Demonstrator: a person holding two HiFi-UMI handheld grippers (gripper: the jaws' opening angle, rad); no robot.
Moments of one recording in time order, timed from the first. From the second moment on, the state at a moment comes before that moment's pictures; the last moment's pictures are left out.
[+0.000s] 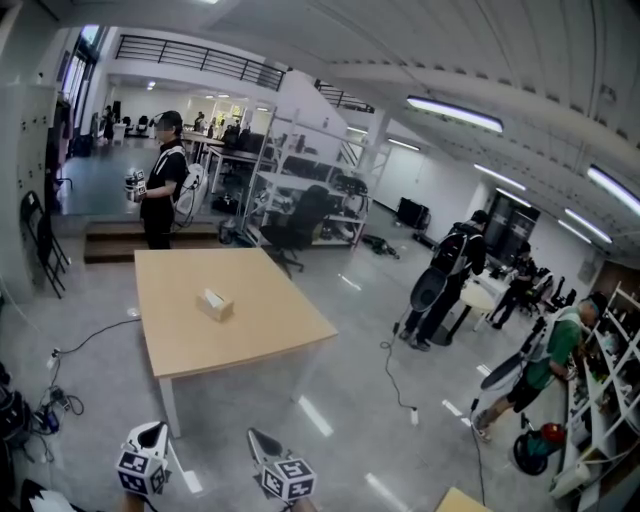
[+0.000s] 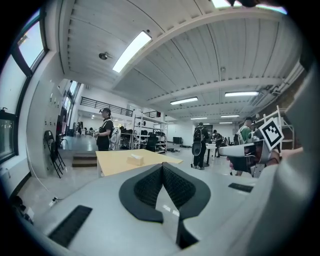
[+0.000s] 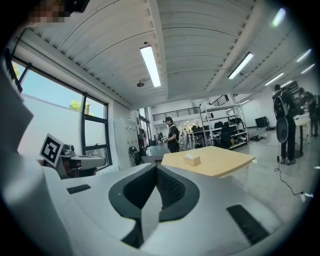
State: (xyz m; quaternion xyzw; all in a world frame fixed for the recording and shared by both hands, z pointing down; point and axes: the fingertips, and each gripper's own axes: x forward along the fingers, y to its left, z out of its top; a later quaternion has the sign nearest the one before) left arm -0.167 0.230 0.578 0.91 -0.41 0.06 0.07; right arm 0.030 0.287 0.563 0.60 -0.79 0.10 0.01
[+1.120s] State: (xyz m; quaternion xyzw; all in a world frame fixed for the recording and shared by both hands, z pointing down) left arm -0.133 0.113 0.581 0.90 -0.42 0.06 0.06; right arm 0.057 0.157 0.575 0.58 -0.81 0.10 0.03
